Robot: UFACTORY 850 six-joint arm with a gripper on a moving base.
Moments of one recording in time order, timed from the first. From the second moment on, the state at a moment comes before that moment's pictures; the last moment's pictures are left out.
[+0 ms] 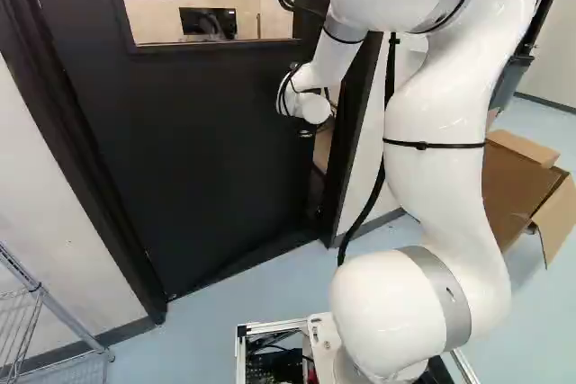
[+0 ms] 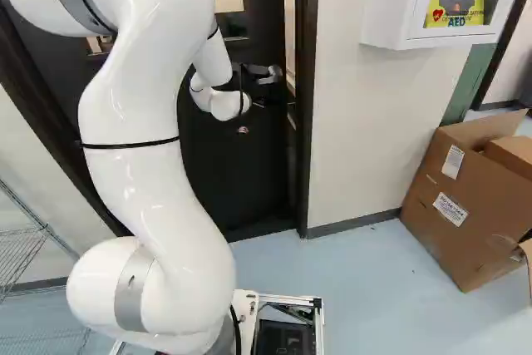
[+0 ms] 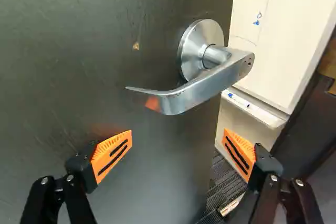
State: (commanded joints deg) arm 3.7 -23.3 -55.0 14.1 45.0 0.0
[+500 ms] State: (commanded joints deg) arm 5.4 -30.1 -63.6 14.1 45.0 0.0
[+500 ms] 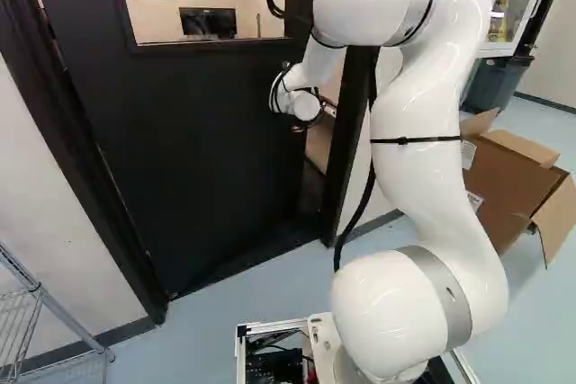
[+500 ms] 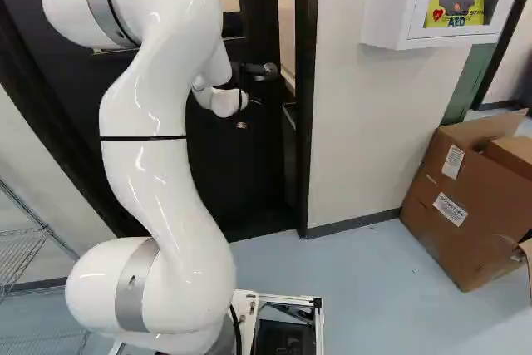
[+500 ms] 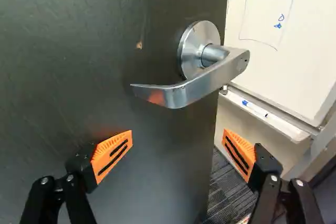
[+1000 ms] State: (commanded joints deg) arm 6.8 -30.9 -64.7 14.1 45.0 0.0
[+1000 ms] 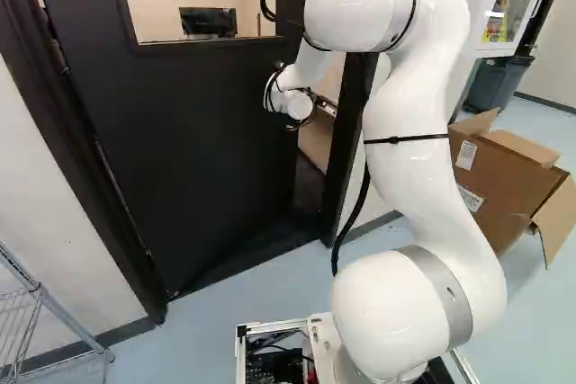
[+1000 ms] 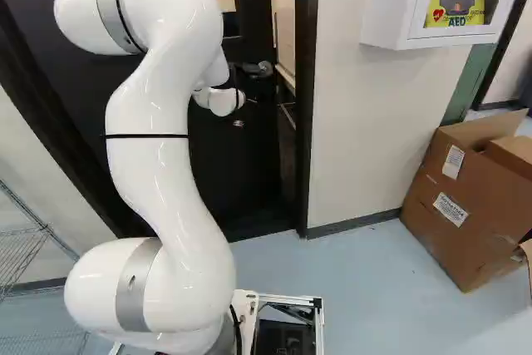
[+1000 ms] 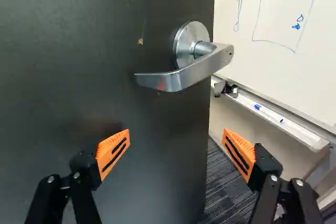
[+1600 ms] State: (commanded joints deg) arm 9.4 -25.5 -57.7 4.7 45.0 0.0
